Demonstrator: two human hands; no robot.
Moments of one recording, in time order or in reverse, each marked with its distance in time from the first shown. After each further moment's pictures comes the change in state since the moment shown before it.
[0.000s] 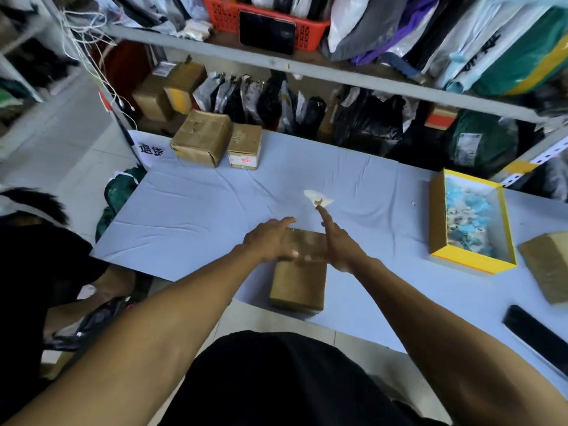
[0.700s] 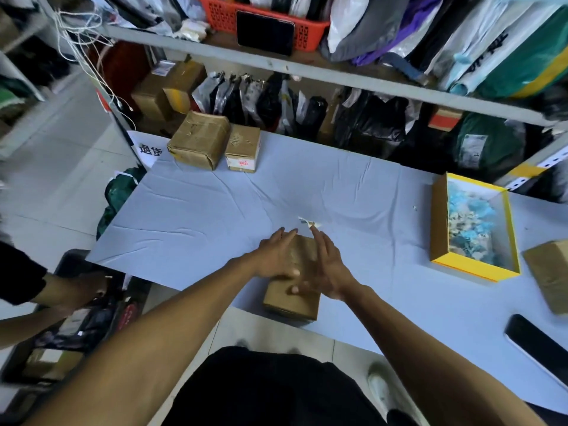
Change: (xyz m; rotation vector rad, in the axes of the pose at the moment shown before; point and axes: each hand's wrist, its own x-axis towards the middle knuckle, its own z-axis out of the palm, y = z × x) left_hand 0.008 0.004 0.014 -0.115 -0.166 0.041; right_hand -0.019 0.007 0.024 0.093 -0.053 -0.058
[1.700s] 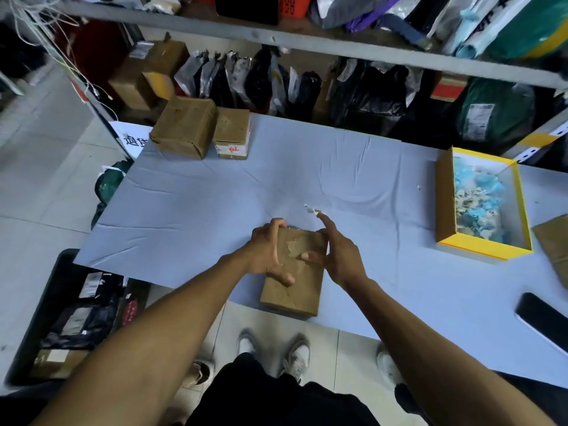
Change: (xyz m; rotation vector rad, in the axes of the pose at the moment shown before) left_hand 0.022 -0.037 0.013 -0.012 0.062 0.061; right_hand 0.004 0.012 -0.001 0.094 0.262 0.005
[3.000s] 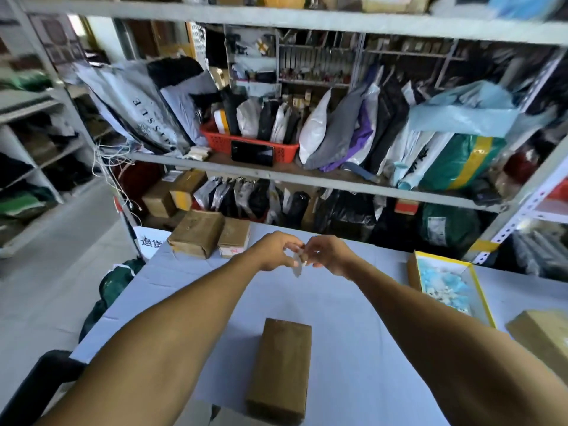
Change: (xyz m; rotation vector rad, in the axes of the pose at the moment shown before) left_hand 0.014 0.140 -0.153 -0.089 0.238 0.170; right_hand 0.084 -0.112 -0.153 0.059 -0.132 -0.066
